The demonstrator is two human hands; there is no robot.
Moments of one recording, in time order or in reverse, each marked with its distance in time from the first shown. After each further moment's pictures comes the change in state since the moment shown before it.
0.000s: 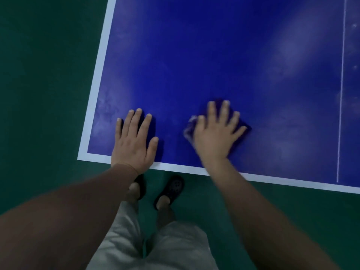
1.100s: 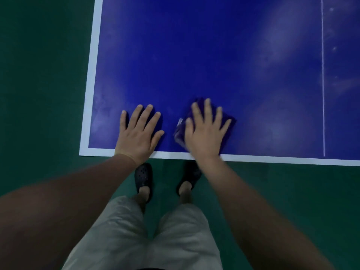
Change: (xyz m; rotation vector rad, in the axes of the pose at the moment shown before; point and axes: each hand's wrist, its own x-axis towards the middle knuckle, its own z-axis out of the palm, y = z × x) left_hand 0.003 0.000 0.001 0.090 -0.094 0.179; right_hand -0.039 0.010 0.005 0.010 -0.015 -0.109
